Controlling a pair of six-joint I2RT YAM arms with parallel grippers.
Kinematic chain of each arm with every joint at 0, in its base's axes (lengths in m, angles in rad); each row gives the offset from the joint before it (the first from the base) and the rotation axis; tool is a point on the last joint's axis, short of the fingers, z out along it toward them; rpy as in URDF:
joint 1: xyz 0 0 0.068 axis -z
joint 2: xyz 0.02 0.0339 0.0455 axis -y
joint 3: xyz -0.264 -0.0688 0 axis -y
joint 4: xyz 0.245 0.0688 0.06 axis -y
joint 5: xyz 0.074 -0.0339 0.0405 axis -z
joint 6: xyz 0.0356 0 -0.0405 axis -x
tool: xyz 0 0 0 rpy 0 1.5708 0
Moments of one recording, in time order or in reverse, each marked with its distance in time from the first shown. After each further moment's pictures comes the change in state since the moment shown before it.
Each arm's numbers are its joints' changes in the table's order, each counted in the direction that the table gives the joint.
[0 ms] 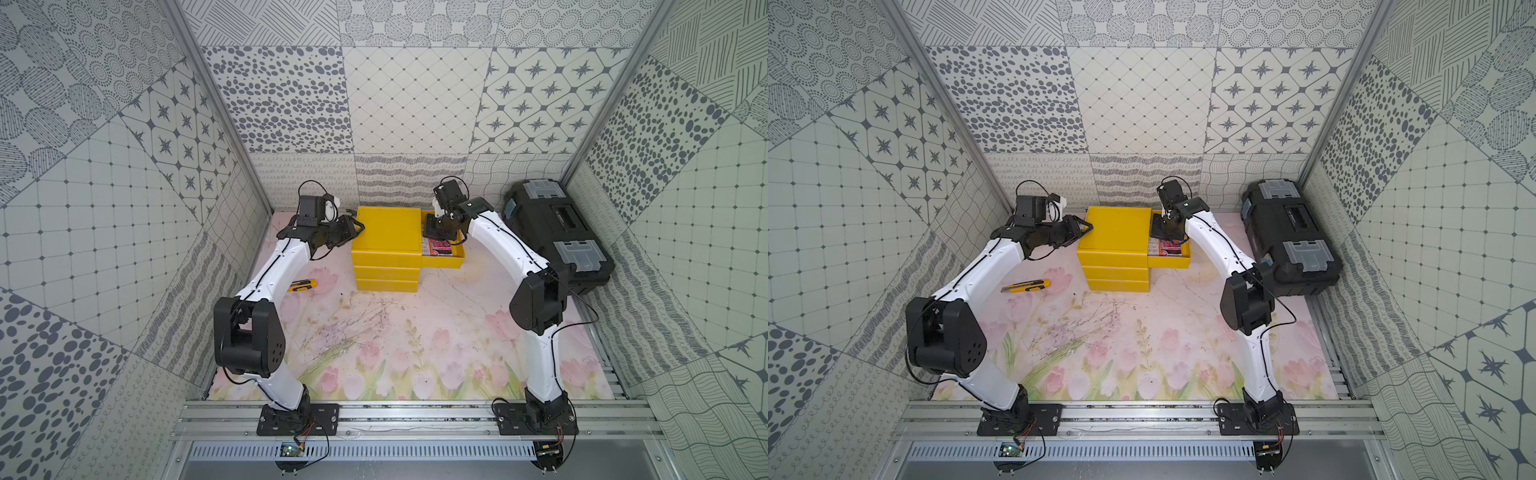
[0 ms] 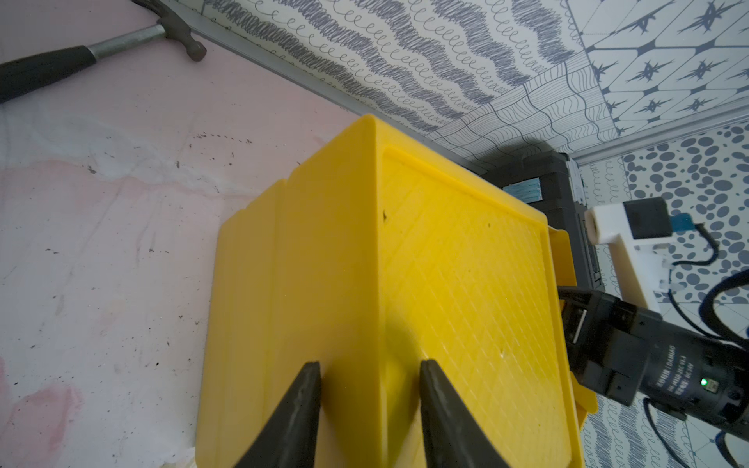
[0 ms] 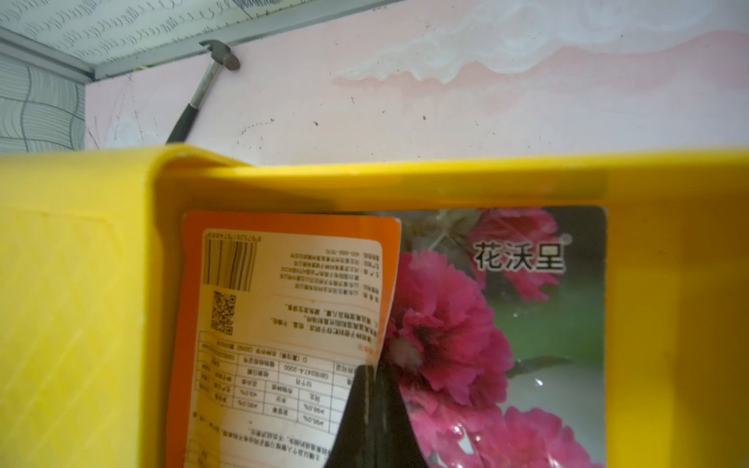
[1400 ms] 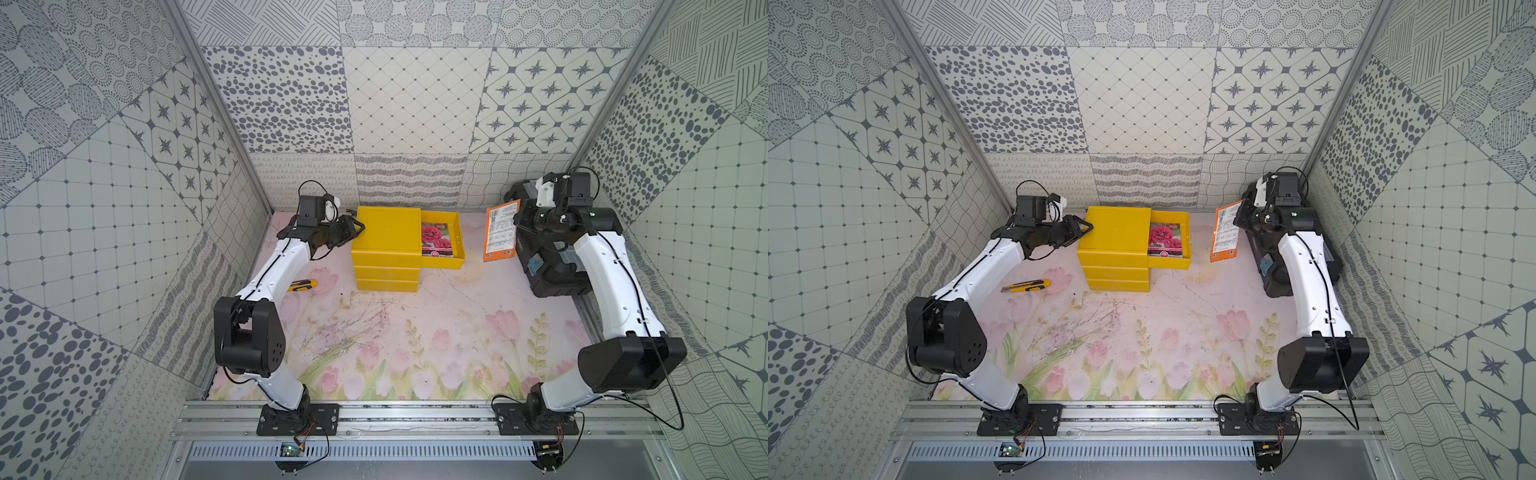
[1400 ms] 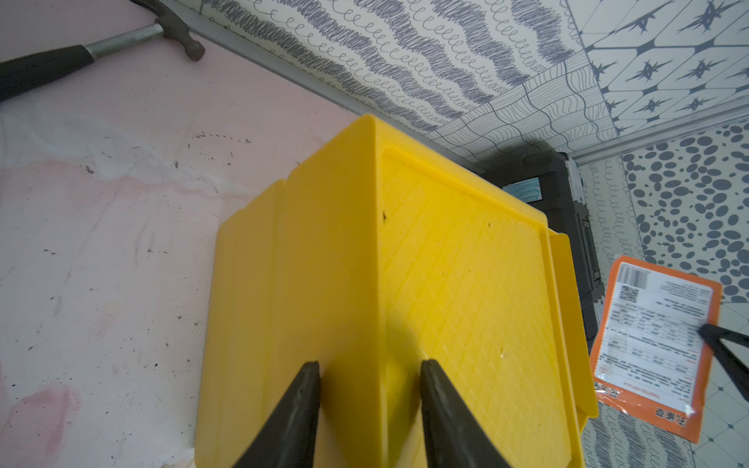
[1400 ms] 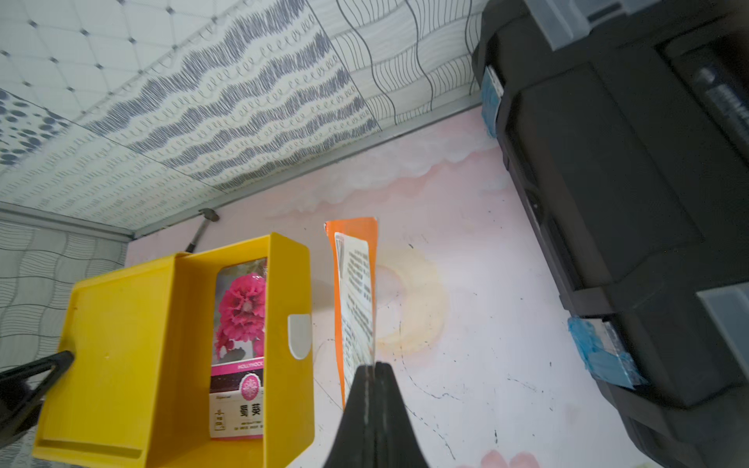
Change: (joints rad) left arm 0.000 -0.002 0.000 0.003 0.004 0.000; right arm 0.459 0.558 -0.404 0.029 -0.075 0.179
